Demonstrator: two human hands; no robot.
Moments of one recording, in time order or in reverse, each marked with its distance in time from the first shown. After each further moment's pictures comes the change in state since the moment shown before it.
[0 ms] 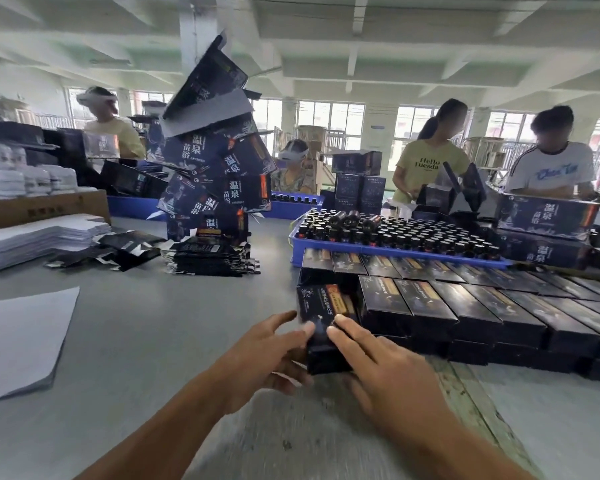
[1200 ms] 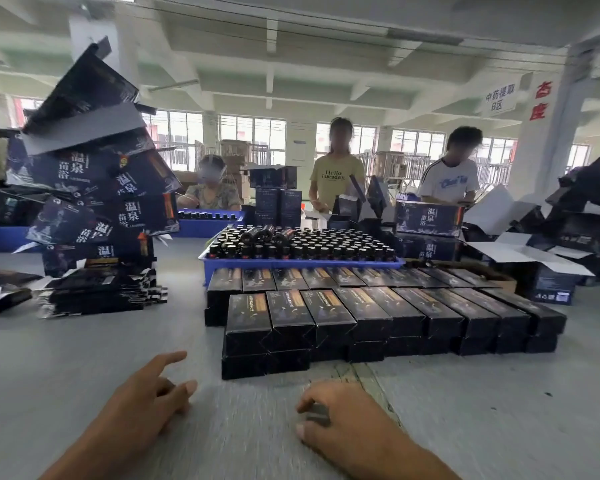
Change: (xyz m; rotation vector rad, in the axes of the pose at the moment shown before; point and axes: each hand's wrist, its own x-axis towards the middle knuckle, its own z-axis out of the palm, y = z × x) left_hand 0.029 -0.040 -0.019 0.507 0.254 0.202; right_hand -0.052 0.062 -0.002 0.571 -0.438 0.424
